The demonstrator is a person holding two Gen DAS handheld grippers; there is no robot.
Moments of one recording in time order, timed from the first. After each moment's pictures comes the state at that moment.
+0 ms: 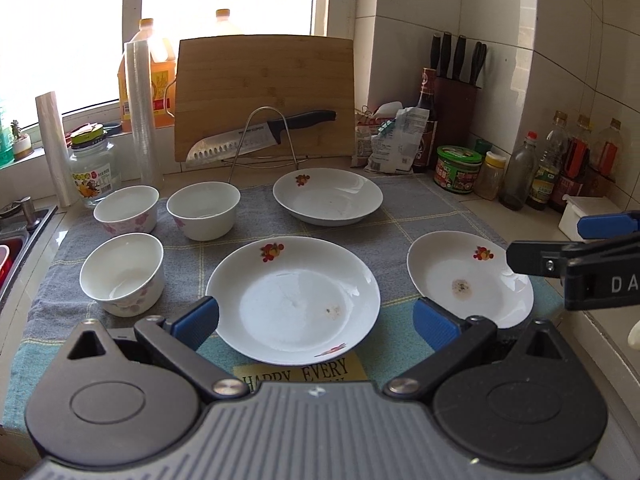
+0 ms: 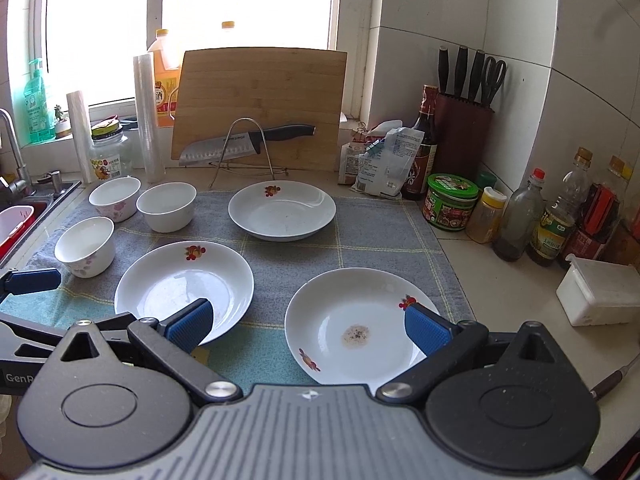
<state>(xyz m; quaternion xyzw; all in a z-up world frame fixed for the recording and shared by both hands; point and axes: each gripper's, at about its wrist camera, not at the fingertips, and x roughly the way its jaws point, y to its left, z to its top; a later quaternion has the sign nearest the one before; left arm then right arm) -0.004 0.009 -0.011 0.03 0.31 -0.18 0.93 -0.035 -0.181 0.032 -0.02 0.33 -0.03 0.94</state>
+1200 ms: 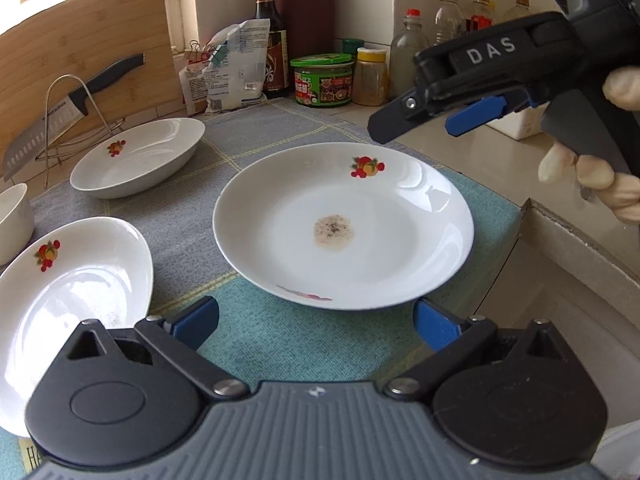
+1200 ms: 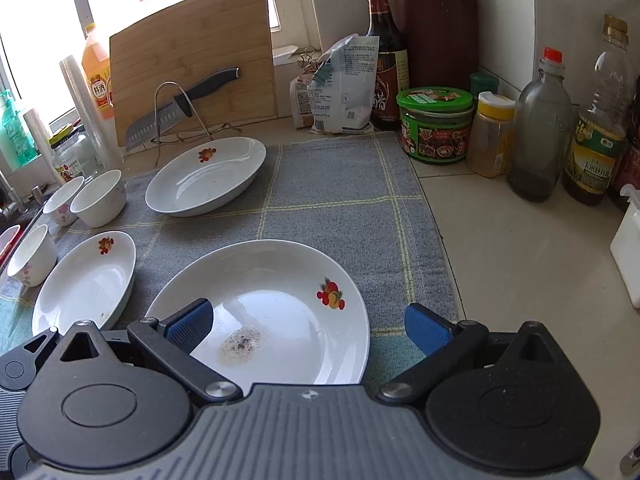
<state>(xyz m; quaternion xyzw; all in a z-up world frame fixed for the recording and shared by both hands) 0.027 -0.145 -0.113 0.14 0.33 -0.32 0.88 0.061 -0.349 -0.055 0.09 0.40 0.03 0.91</state>
